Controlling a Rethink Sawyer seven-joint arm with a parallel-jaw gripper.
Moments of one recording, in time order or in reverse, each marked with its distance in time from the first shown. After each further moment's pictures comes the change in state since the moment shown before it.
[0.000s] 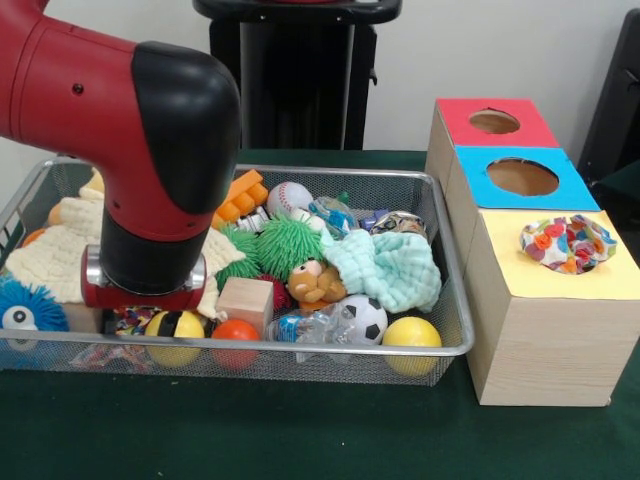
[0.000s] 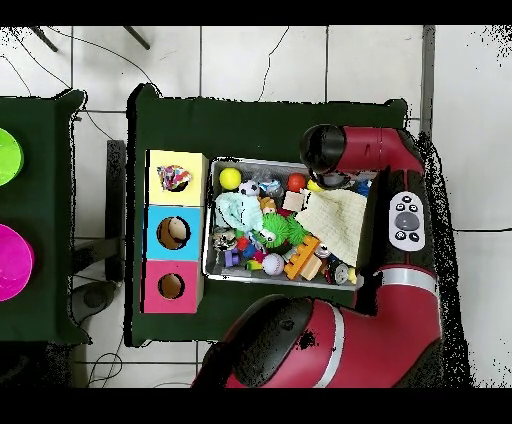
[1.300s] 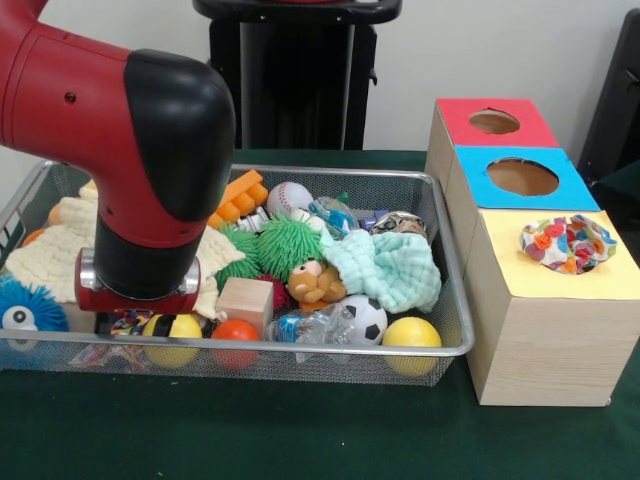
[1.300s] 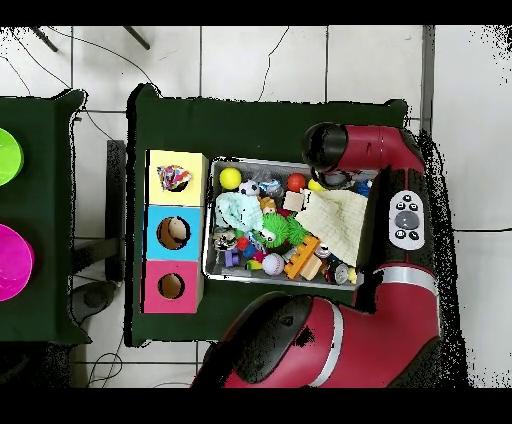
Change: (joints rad) arm 0.000 0.018 -0.007 -0.029 0.000 0.020 0.000
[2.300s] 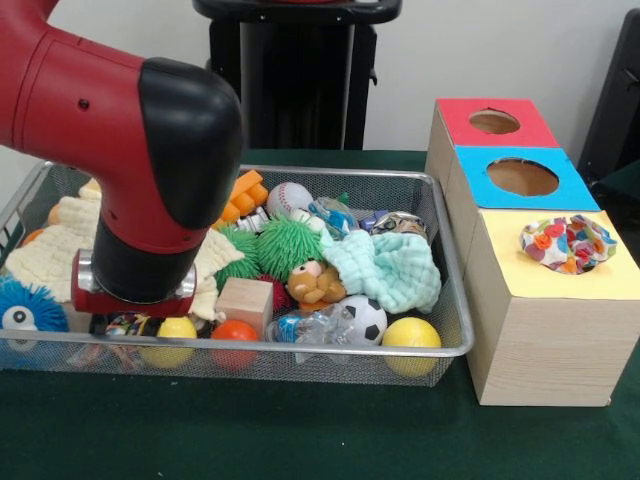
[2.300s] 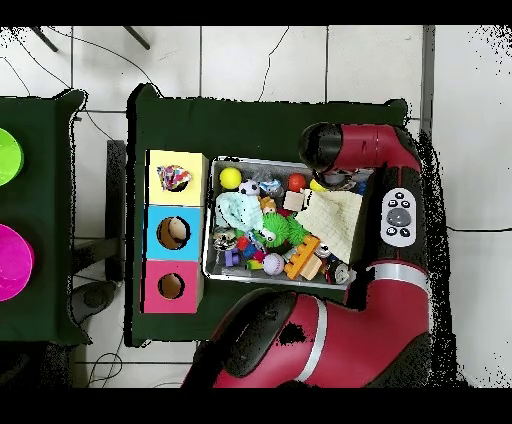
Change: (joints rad) arm 0.030 0.028 -0.064 -0.045 -0.009 -0.003 0.000
